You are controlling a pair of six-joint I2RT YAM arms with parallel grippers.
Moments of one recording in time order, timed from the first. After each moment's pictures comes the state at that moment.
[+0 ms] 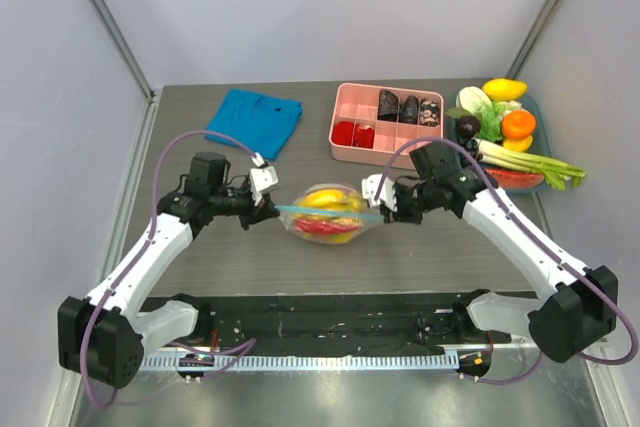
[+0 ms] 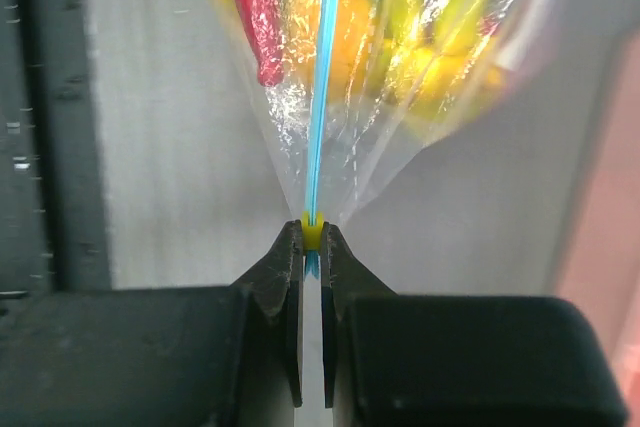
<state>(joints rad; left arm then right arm) -0.30 1.07 0.81 -0.47 0.78 0.57 0.44 1.21 1.05 -0.89 -0.55 -1.05</state>
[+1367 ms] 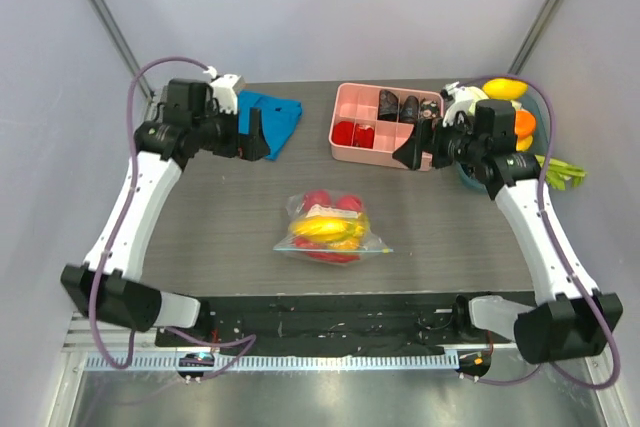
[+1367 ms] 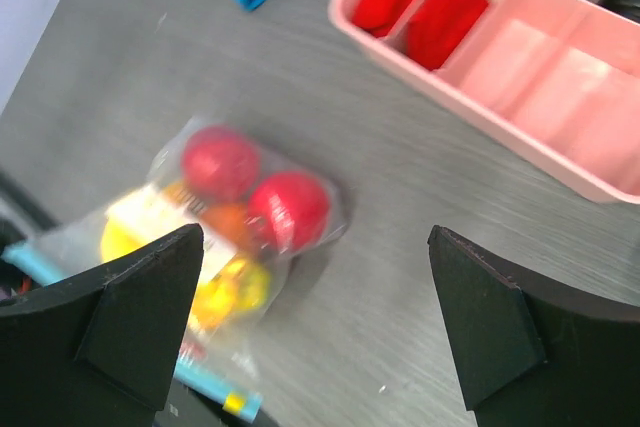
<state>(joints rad) -0.23 1.31 1.49 -0.85 0.36 -0.05 0.15 1.13 1.17 -0.57 -0.54 0.08</state>
